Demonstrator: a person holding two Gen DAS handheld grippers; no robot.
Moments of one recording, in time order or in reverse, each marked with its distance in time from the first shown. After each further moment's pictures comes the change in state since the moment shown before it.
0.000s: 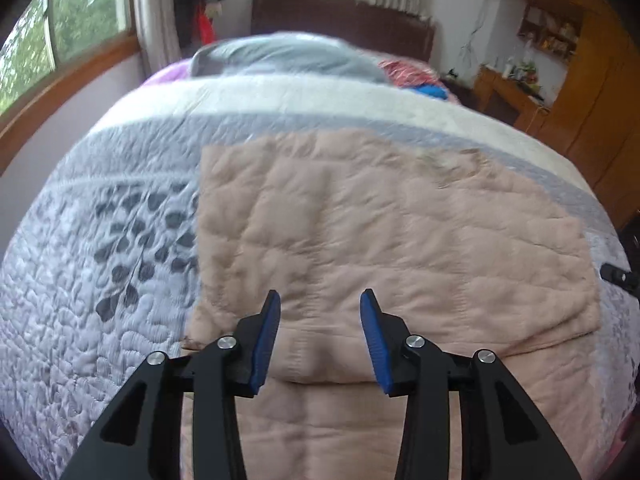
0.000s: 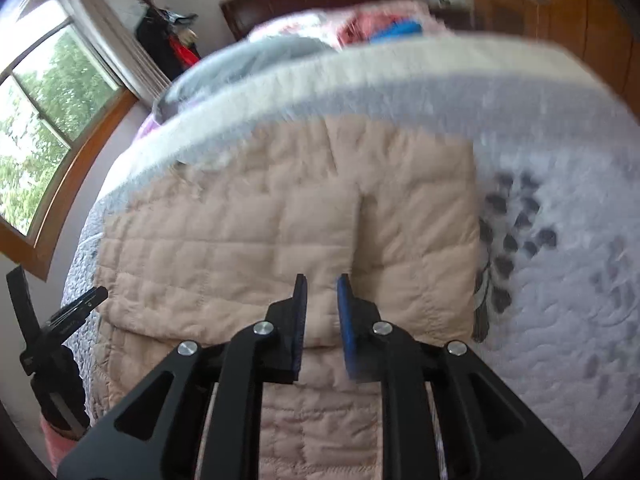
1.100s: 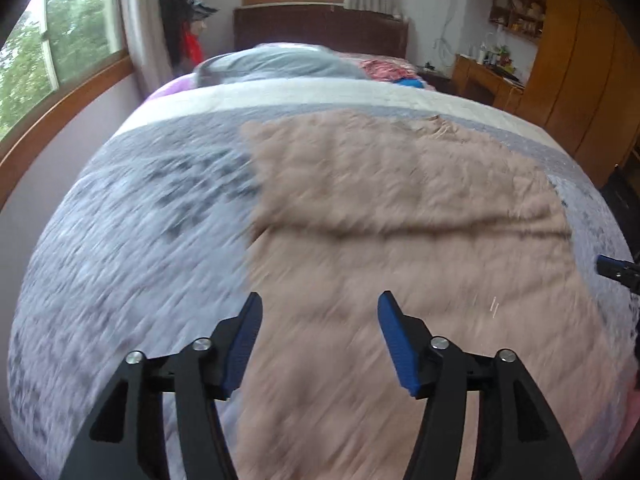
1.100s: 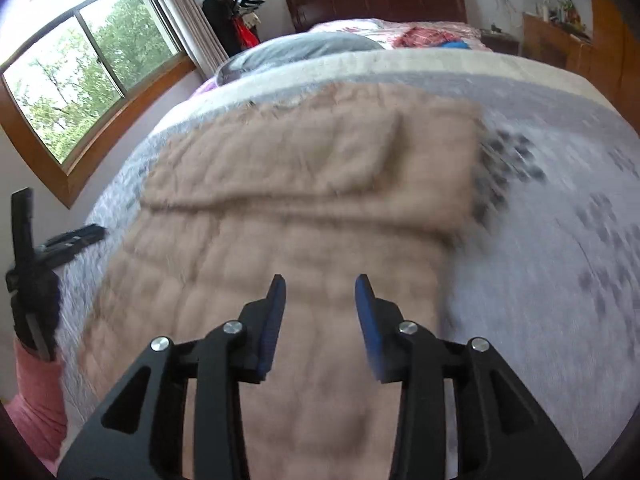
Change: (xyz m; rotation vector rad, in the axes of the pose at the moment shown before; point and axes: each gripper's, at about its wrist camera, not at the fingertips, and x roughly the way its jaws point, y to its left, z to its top) left arm -0.103 0.042 -0.107 0.075 -0.010 0.020; right arm -0.066 -0.010 -0.137 -0.157 0.003 0.029
